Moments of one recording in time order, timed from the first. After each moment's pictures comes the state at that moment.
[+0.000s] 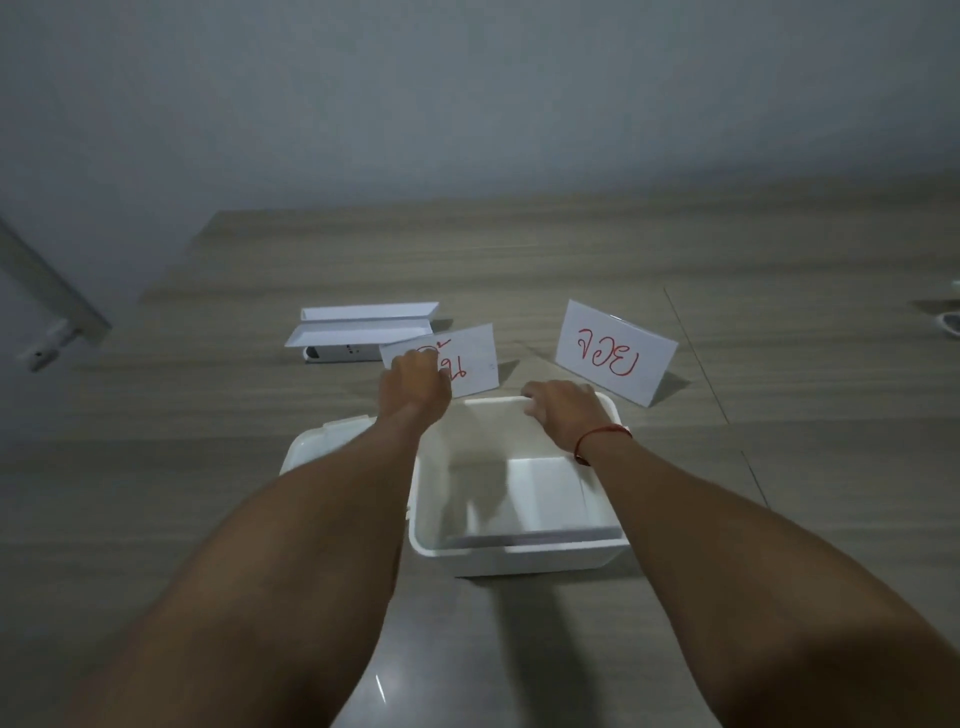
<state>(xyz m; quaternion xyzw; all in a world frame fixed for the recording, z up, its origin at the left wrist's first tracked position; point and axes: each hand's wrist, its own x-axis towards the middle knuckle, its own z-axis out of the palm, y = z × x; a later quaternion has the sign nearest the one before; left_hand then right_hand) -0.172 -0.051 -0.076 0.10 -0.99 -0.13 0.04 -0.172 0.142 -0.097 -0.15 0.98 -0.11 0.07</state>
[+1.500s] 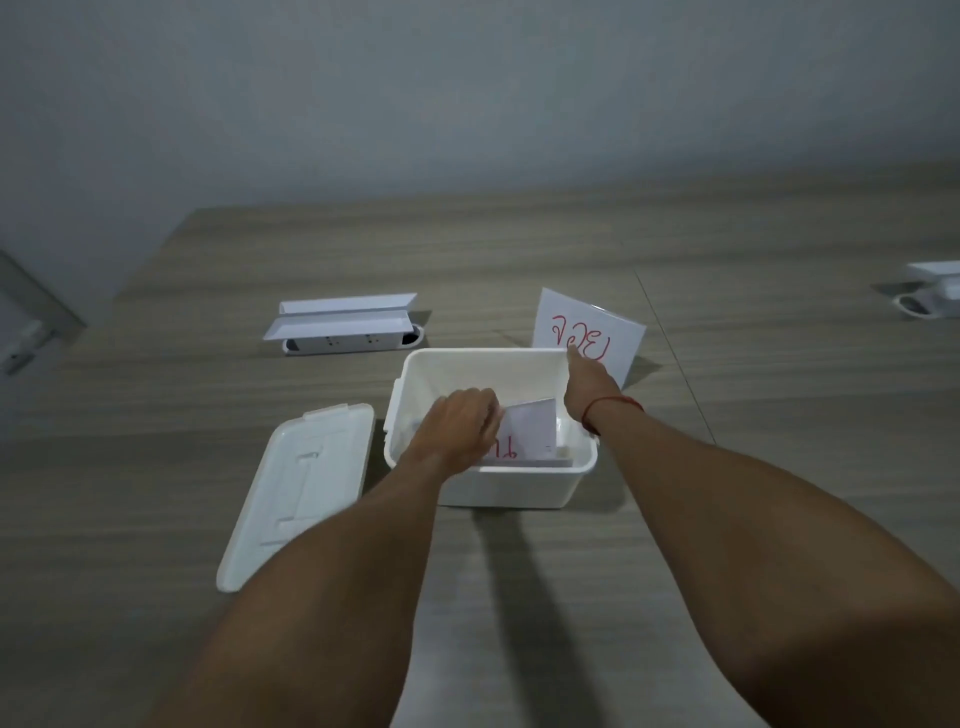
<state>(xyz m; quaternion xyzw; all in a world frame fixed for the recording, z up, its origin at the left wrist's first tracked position) -0.117 0.008 -0.109 -0.13 -0.98 -0.15 0.04 -0.168 0.188 -0.088 0.03 0.97 -0.21 0.10</state>
